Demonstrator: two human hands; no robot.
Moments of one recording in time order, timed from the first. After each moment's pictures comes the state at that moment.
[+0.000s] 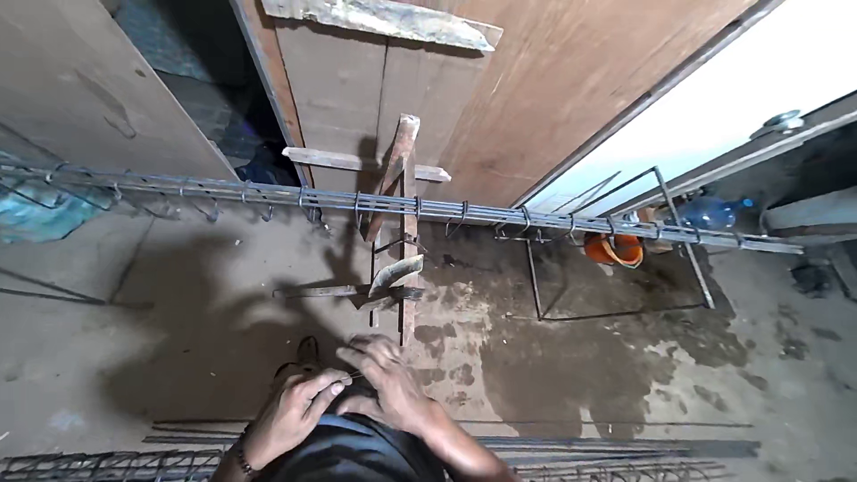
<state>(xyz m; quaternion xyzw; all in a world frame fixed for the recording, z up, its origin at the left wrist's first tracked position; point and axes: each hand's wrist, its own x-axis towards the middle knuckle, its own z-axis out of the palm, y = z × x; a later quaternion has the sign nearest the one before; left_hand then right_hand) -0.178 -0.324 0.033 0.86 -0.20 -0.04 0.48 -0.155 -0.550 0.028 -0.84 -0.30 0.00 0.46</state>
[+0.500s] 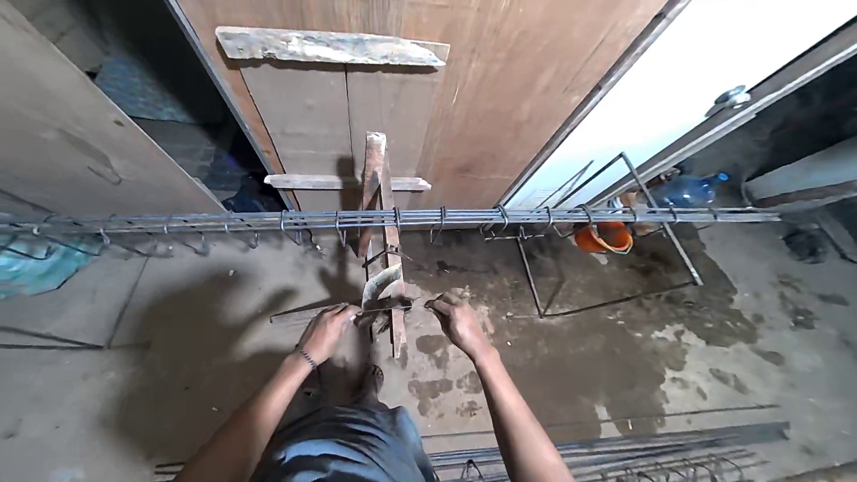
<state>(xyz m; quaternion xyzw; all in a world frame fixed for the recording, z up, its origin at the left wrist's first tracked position) -0.048 -0.379 -0.025 0.92 -0.21 -0.18 0.28 -0.070 -0.717 -0.037 -0.96 -0.10 0.05 0.27</state>
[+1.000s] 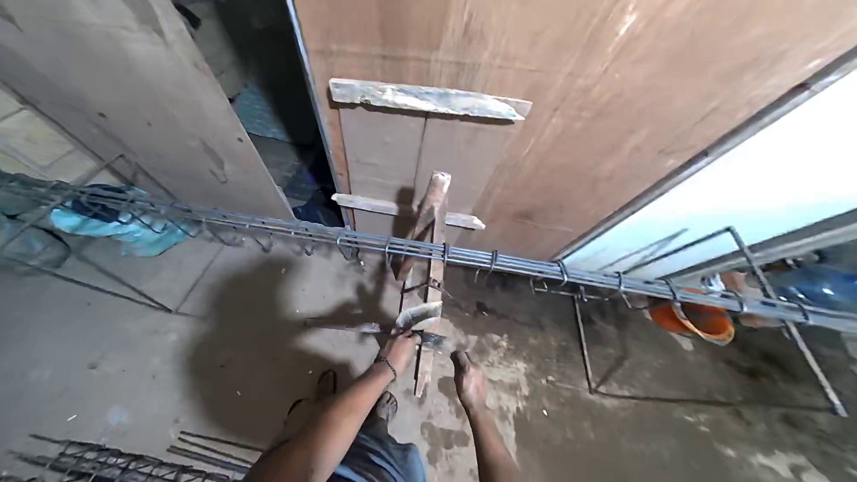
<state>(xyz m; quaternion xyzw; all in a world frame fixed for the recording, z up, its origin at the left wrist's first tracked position) -0.025 -0.475 -0.081 0.92 -0.10 -0.31 0.22 -0.080 -0.688 -0.151 -0.95 0.04 0.04 0.31</state>
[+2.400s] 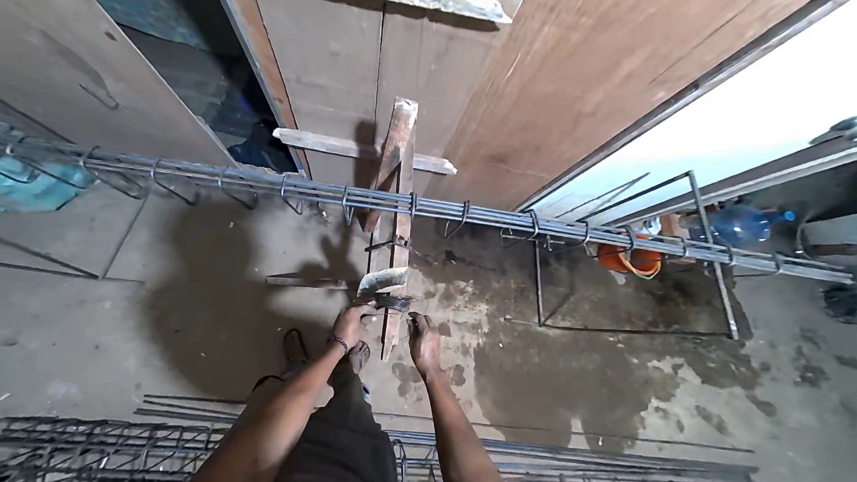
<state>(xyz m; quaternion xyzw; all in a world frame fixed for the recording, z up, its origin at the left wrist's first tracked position) -0.039 -0.456 -0.140 0.88 0.02 -0.30 0.37 -0.086 -0.669 -0.170 -0.93 0.08 0.09 0.34</state>
